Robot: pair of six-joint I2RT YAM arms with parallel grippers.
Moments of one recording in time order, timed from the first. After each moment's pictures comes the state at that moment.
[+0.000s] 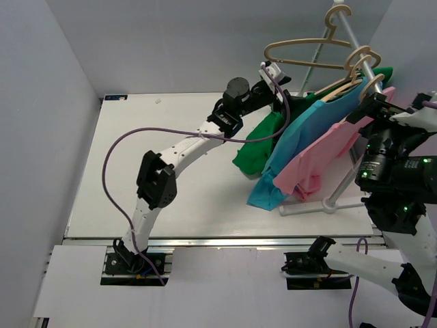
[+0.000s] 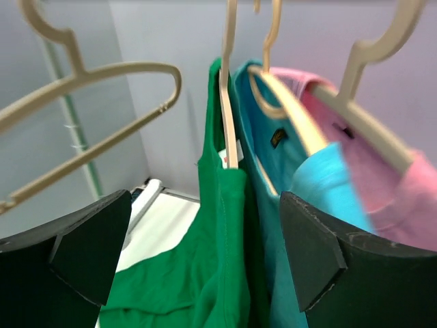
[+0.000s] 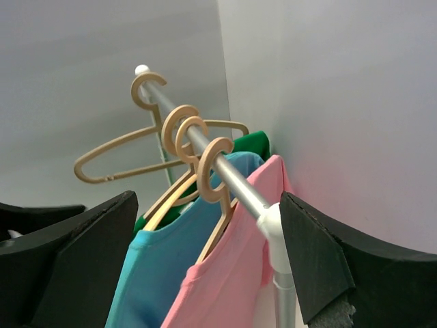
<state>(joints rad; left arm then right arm) -0.78 2.21 2.12 0.38 0.40 -0.04 0.87 0.81 1.39 0.14 1.20 -0.54</state>
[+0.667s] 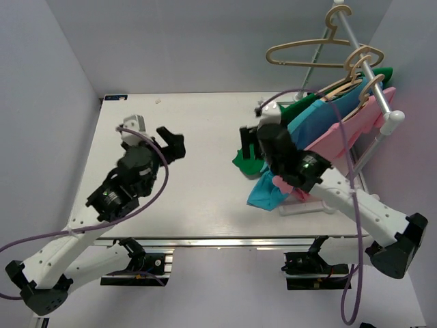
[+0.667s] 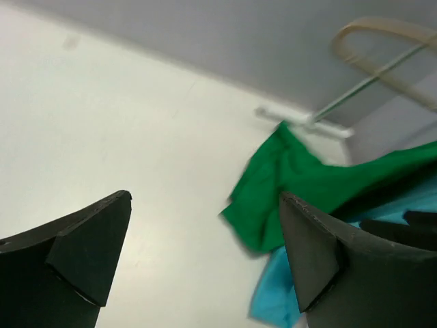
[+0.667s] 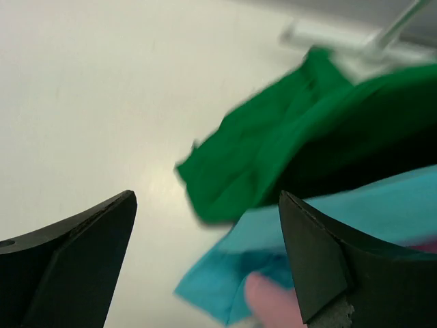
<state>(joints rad) -0.77 0.86 1.08 -0.29 -0.61 -0.53 0.87 1.22 1.36 -0.51 0.63 0.16</state>
